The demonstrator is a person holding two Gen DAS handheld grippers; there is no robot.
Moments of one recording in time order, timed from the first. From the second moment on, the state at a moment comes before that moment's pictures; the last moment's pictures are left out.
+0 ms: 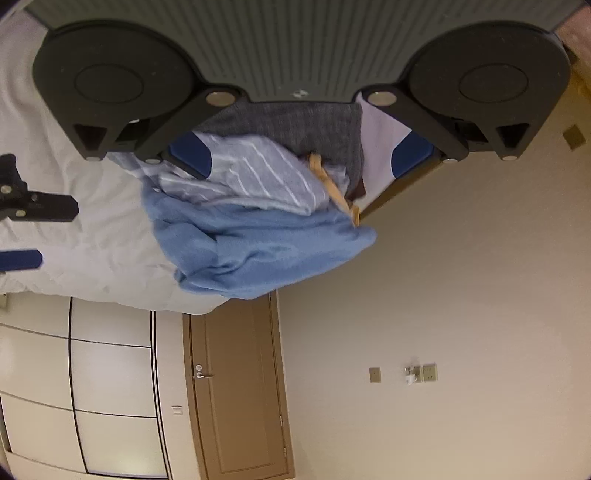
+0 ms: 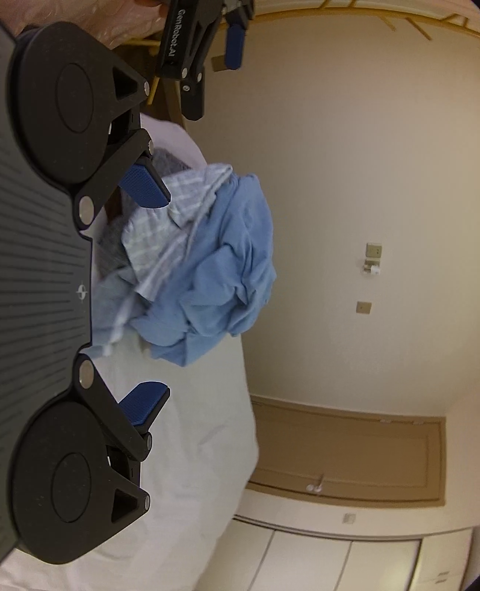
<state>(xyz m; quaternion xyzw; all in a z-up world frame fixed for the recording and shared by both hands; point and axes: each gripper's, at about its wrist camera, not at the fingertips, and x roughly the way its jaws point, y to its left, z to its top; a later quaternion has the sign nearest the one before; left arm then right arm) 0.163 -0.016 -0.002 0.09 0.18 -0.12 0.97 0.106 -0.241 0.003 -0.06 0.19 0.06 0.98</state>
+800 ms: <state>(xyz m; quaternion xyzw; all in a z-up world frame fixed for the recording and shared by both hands) 0.283 -0.064 -0.009 0.18 0.14 -0.23 0.95 0.258 -0.225 -0.042 -0.10 0.20 0.13 0.97</state>
